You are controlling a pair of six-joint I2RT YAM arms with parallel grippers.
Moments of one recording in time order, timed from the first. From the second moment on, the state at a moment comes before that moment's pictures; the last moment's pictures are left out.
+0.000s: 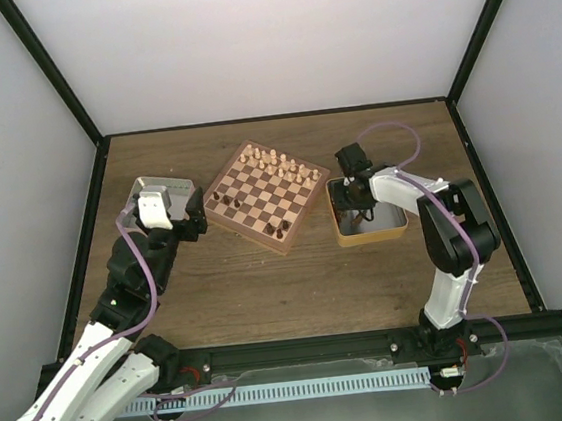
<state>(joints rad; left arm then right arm) -0.58 0.63 0.64 0.00 -0.32 -0.15 0.36 1.81 1.14 -0.47 0.05 0.38</state>
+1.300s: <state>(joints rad) -0.58 0.63 0.64 0.00 -0.32 -0.15 0.36 1.81 1.13 -0.54 0.05 0.31</state>
